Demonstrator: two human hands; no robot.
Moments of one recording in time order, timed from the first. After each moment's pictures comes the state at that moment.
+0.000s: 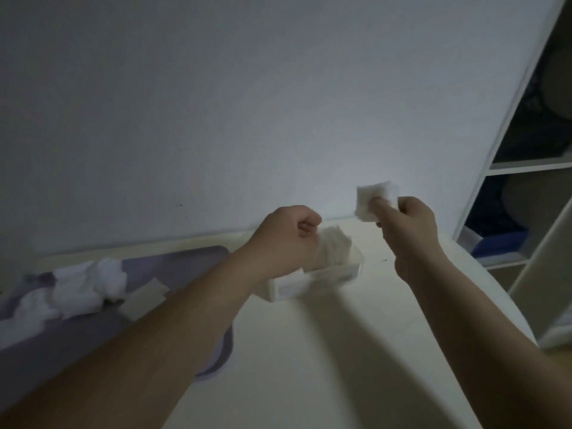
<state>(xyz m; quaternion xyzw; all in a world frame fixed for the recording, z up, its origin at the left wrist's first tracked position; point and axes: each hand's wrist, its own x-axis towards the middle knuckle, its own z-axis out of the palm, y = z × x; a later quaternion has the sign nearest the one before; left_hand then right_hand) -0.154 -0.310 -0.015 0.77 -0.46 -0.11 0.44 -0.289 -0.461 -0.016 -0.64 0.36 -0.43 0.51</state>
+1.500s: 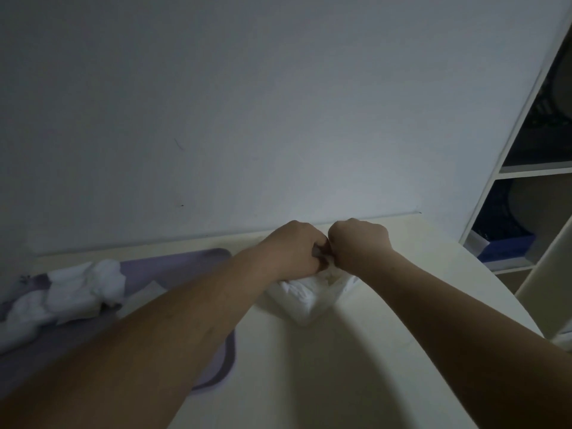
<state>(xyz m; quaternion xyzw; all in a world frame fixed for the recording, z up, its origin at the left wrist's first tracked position) -0.118 -0.341 -0.039 0.80 -0.57 -0.07 0.20 -0.217 -0.459 -0.041 -0.95 0.31 -0.07 -0.09</state>
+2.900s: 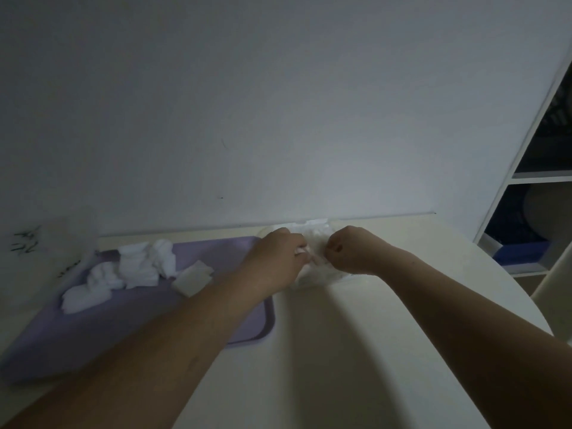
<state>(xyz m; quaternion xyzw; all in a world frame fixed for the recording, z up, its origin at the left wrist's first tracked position) -0.128 -0.237 -0.049 0.84 -0.48 0.00 0.25 -0.228 -0.398 -0.035 -0.96 0.23 -0.03 0.12</state>
